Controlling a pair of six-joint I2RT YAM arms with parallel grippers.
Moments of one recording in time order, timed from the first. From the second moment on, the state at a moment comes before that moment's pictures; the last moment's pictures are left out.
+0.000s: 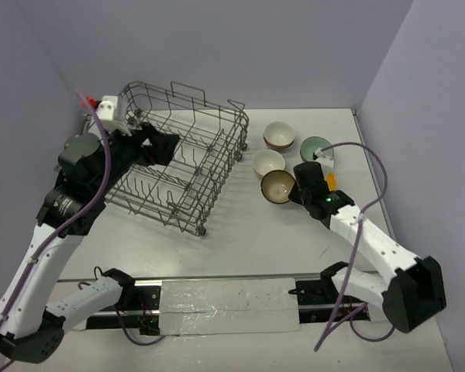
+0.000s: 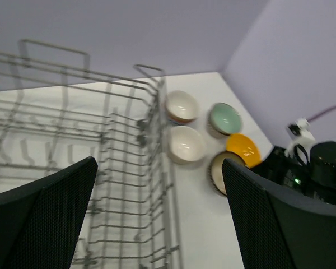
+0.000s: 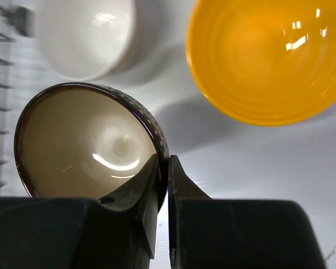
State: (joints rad) left arm -0.44 0.93 1.30 -0.44 0.00 -0.34; right arm 0.42 1.10 0.73 -0.44 0.38 0.70
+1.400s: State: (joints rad) left arm -1.08 1.88 1.96 -0.69 -0.52 -0.36; right arm 0.52 0.84 0.93 -0.47 0.43 0.49
